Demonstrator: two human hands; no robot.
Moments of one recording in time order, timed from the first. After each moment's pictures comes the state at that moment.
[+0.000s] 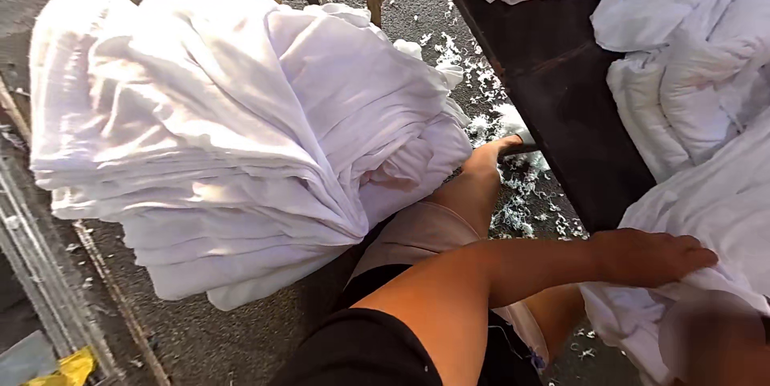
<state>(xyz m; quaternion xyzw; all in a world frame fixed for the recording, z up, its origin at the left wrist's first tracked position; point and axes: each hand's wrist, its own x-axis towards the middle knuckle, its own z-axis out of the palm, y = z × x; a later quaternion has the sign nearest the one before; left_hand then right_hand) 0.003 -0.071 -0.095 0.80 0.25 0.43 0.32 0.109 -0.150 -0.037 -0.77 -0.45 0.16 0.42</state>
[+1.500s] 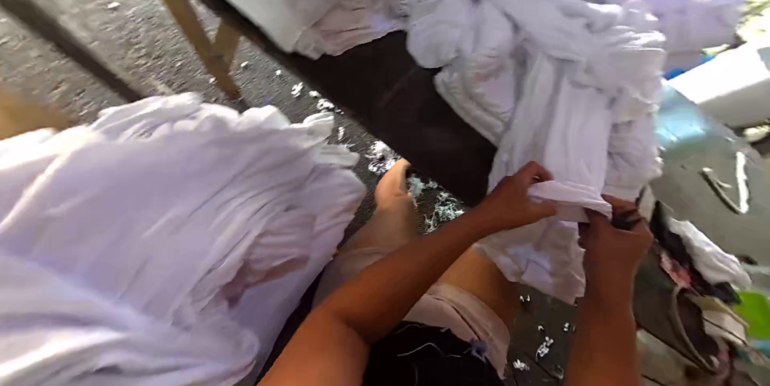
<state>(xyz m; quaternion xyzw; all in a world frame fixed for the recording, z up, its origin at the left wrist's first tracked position) -0.037 -0.054 -0.033 0.65 0.21 0.36 0.63 0.113 -0.148 -0.002 -0.73 -0.45 0.07 0.51</state>
